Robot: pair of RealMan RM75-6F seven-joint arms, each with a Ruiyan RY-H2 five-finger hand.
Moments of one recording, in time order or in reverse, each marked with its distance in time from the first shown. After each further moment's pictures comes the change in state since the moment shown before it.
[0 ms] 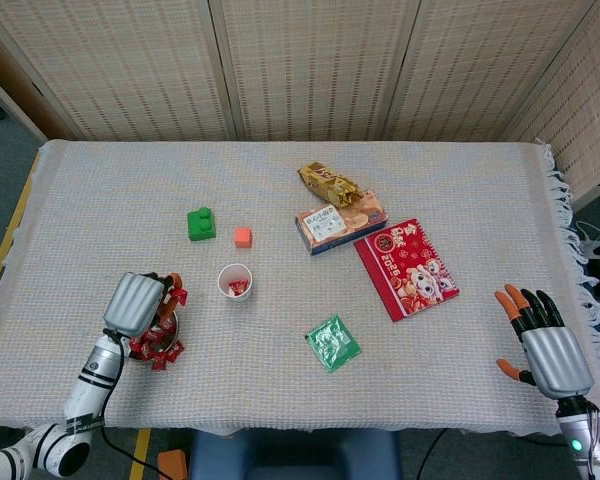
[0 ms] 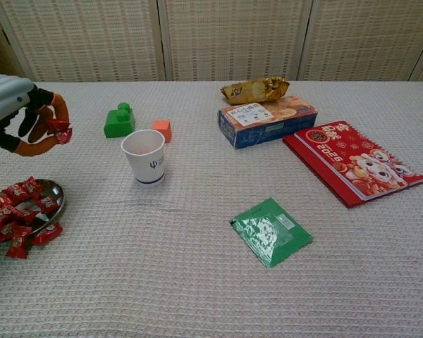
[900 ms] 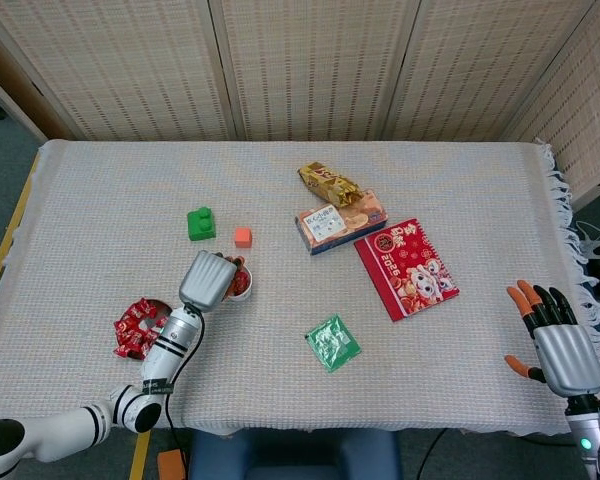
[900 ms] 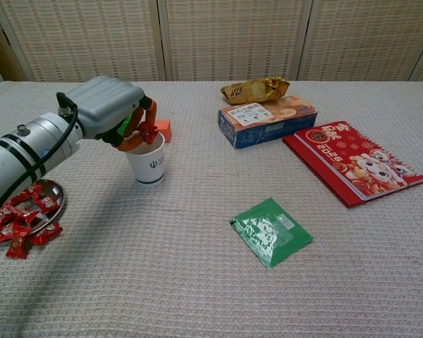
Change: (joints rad) left arm -0.230 -0.269 -0.077 0.220 -0.136 -0.142 0.273; right arm -0.009 0.016 0.013 0.004 0.021 0.013 0.031
